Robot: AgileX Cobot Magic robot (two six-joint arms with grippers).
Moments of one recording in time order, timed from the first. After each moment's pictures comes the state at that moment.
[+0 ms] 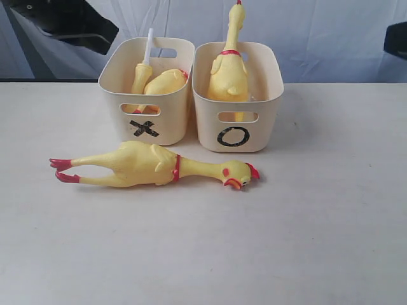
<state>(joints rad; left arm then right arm) -0.25 1.66 -1.58 -0.31 0.96 0.43 0.34 0.78 -0.83 0.36 0.52 -0.28</state>
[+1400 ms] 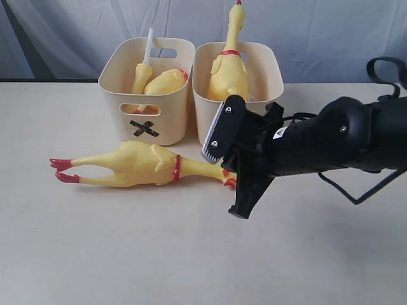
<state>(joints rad) -0.25 0.33 -0.88 -0.14 1.04 0.25 0.64 1.63 -0.83 0.63 0.13 -1.28</state>
